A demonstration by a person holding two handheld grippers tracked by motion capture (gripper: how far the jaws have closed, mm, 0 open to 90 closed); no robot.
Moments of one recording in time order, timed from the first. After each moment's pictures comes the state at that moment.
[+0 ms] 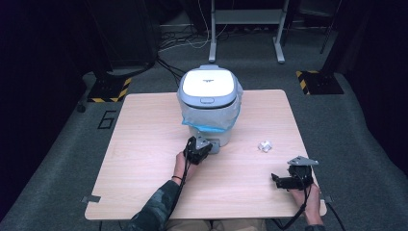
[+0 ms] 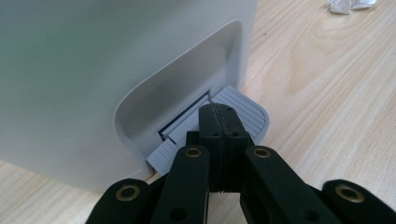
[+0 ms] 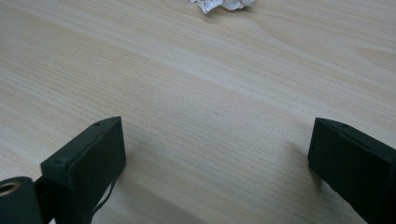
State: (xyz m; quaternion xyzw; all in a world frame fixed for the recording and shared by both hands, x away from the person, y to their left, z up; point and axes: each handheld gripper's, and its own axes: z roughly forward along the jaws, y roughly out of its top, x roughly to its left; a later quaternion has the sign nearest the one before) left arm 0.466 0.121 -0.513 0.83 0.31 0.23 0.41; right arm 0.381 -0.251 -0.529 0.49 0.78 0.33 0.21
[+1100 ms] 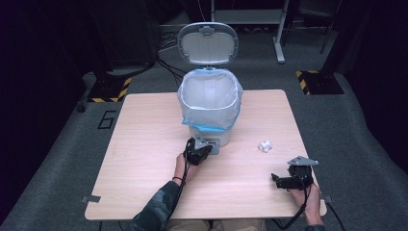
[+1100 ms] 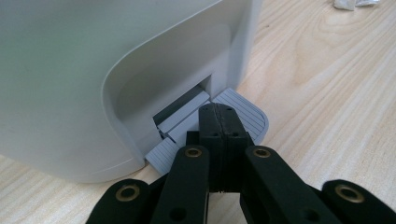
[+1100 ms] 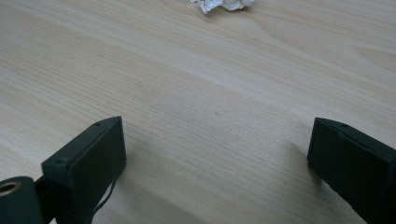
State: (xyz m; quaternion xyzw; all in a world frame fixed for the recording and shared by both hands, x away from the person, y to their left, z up) left arm 0.470 0.124 -0.525 0.82 0.33 0.21 0.42; right arm 0.381 -0.251 -0.529 0.49 0.78 0.33 0.21
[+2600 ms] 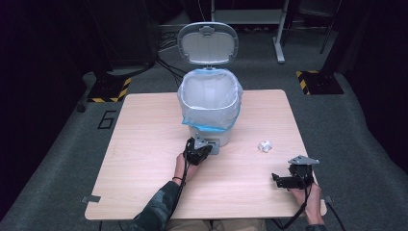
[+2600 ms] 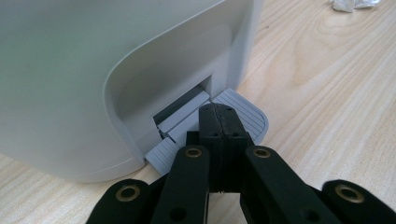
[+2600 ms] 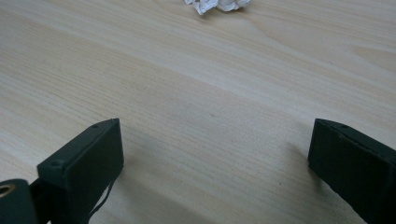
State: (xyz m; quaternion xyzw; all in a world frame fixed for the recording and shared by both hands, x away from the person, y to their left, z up) left arm 0.471 0.125 -0.525 0.82 0.33 0.20 0.42; right arm 0.383 -0.253 -0.527 0.50 0.77 0.33 0.20
